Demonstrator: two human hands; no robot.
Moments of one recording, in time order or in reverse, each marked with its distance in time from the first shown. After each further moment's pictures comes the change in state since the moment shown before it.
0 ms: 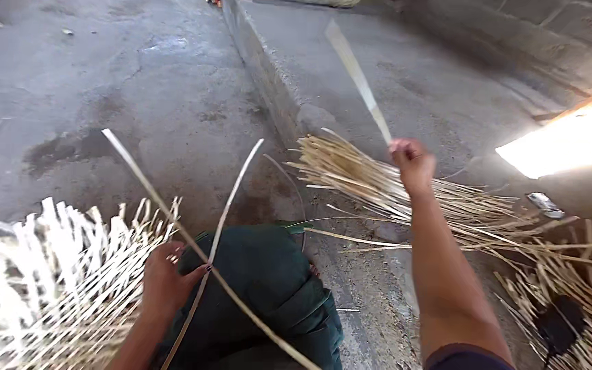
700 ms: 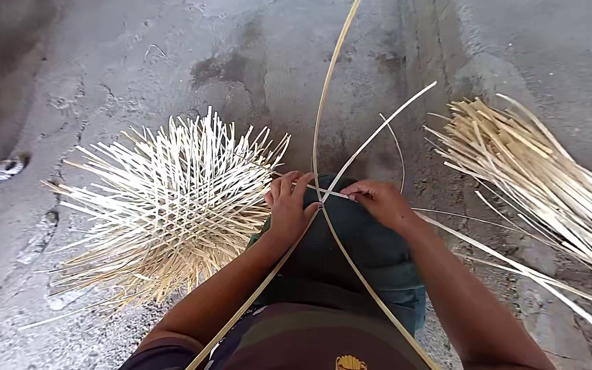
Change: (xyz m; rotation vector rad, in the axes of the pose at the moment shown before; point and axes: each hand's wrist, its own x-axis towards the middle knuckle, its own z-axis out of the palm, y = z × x) left_hand -0.022 -0.003 0.011 0.216 0.215 0.086; right_hand -0.159 -0.180 0.232 0.215 -0.901 -0.399
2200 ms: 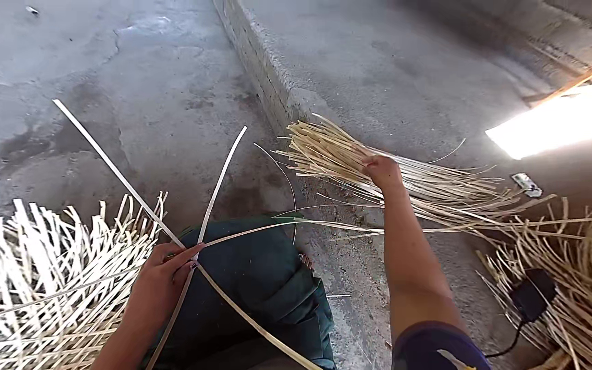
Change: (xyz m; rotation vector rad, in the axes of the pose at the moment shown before) left_hand 0.015 -0.003 0.008 -0.048 -0.202 0.324; right_hand -0.158 0.167 -0.233 -0.258 0.572 0.963
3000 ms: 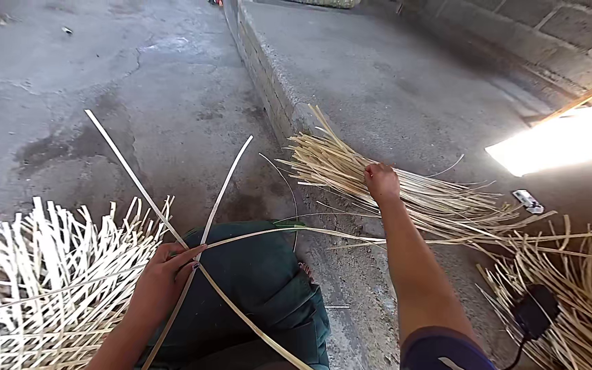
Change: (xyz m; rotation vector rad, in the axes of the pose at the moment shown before) left_hand -0.003 0.000 -0.002 -0.028 0.001 -0.034; right_hand 0.005 0.012 0.013 -0.321 0.239 -0.283
